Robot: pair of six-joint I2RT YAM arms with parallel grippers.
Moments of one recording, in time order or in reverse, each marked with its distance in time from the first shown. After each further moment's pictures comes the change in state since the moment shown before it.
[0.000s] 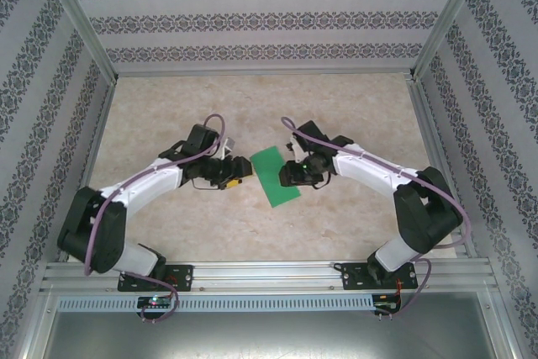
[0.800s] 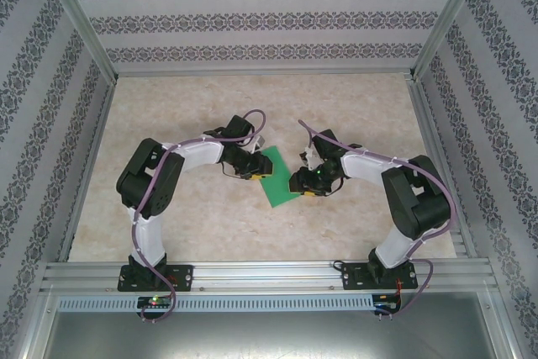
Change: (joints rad) left arm -0.070 0.479 0.326 -0.042 -0.029 0.182; right arm -0.145 0.109 -0.138 0.154 -0.262 -0.023
